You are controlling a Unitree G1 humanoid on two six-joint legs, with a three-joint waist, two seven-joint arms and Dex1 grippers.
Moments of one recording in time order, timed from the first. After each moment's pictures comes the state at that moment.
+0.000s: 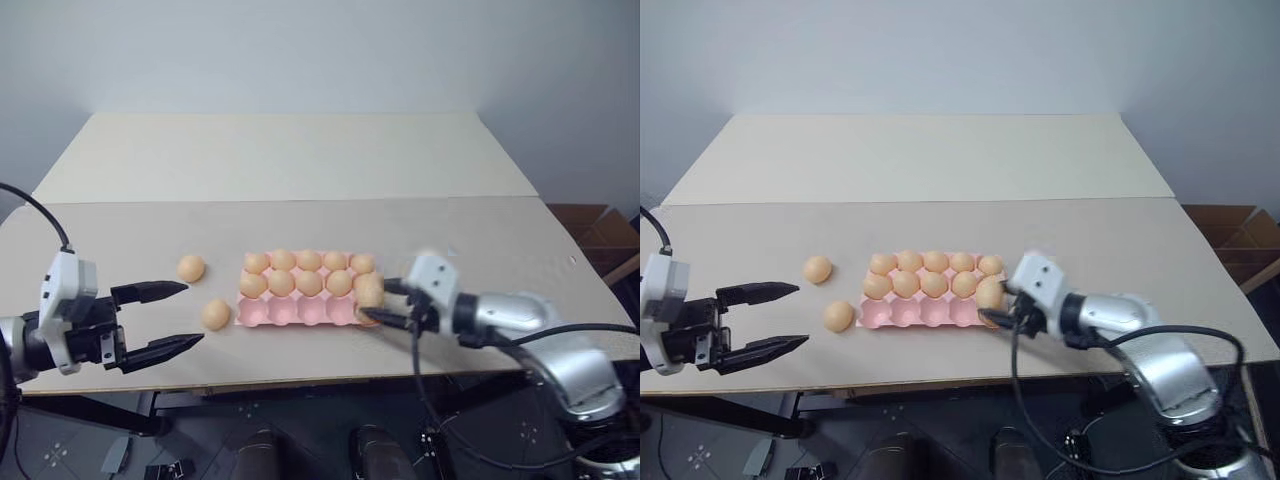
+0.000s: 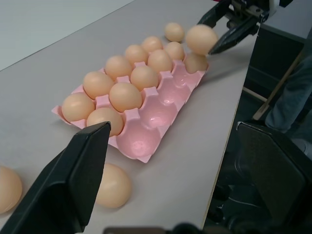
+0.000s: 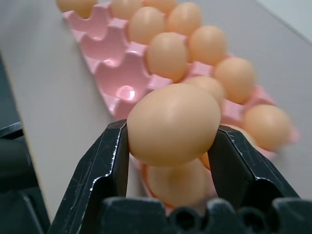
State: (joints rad) left arm 0.21 0.95 0.62 -0.45 -0.78 0.57 -1.20; right arm -0.31 -0.67 0.21 -0.55 0.37 0.75 0.71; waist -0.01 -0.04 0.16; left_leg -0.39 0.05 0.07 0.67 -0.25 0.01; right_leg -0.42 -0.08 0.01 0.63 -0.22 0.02
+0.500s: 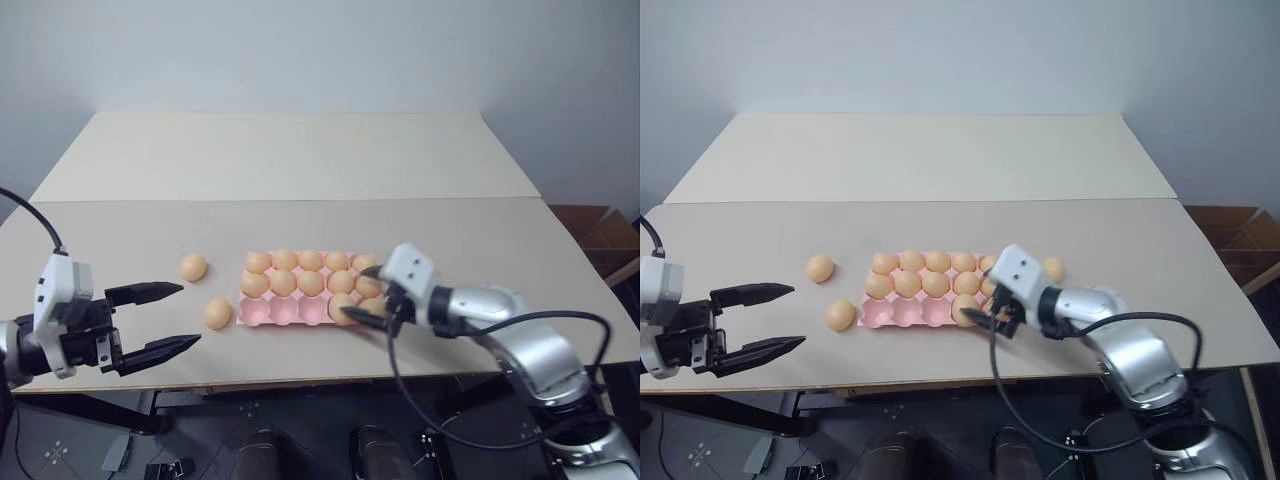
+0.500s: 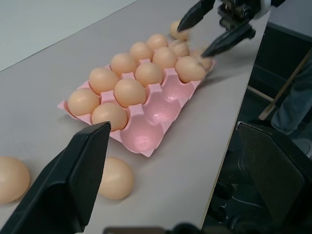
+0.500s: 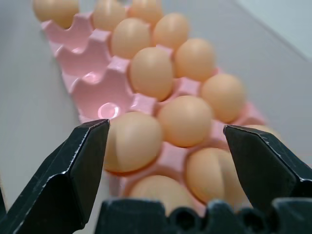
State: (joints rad) left arm 0.24 0.95 0.65 -0.46 -0.78 0.57 -1.19; right arm -0.34 -0.69 0.08 -0.55 0.37 0.78 0.70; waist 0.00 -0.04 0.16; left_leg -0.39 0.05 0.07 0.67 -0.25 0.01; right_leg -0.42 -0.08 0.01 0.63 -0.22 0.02
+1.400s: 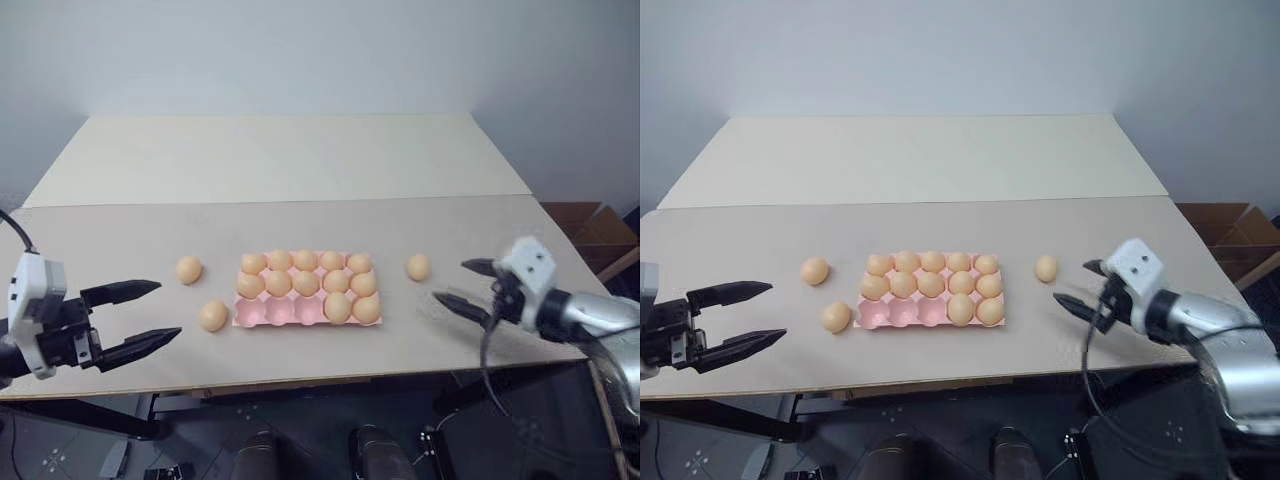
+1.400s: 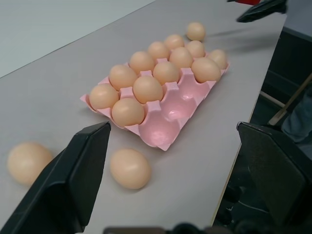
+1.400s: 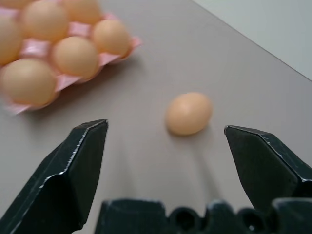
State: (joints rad) left arm 0.24 0.95 0.69 -0.39 -0.78 0.57 -1.20; right arm -0.26 -0.76 -0.11 -0.27 0.30 0.64 0.72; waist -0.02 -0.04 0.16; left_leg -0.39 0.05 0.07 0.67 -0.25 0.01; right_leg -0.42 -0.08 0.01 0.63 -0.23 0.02
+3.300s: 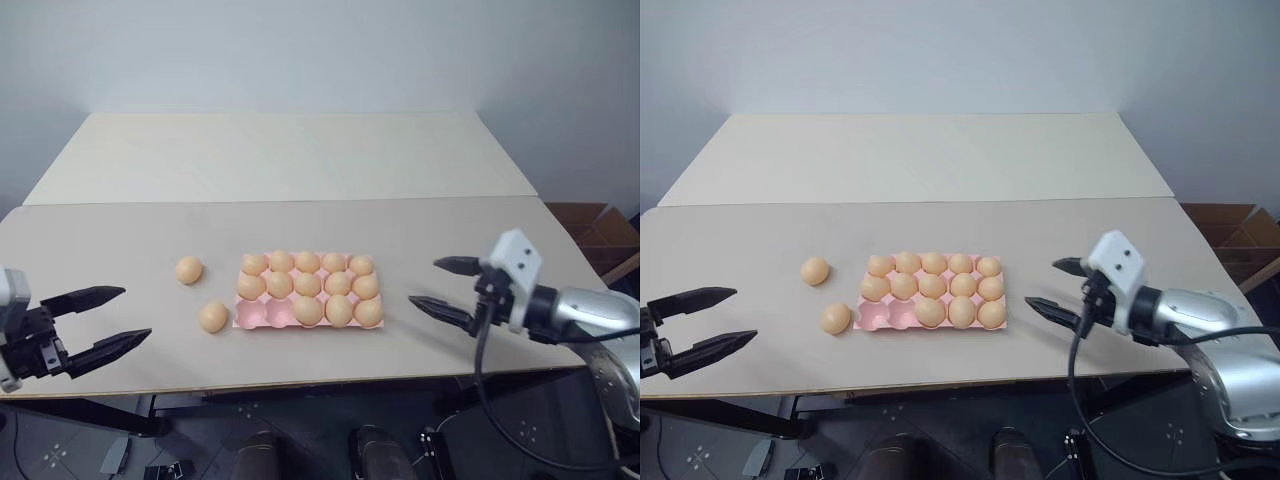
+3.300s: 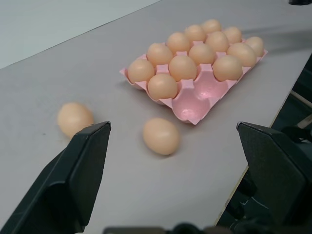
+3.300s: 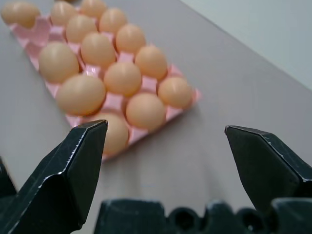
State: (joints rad) left arm 0.36 0.94 0.83 -0.35 -0.75 0.57 -1.20; right arm -0.08 -0.81 -0.27 -0.52 0.47 0.67 0.92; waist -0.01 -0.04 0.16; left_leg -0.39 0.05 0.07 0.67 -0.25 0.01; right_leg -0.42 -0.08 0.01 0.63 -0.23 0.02
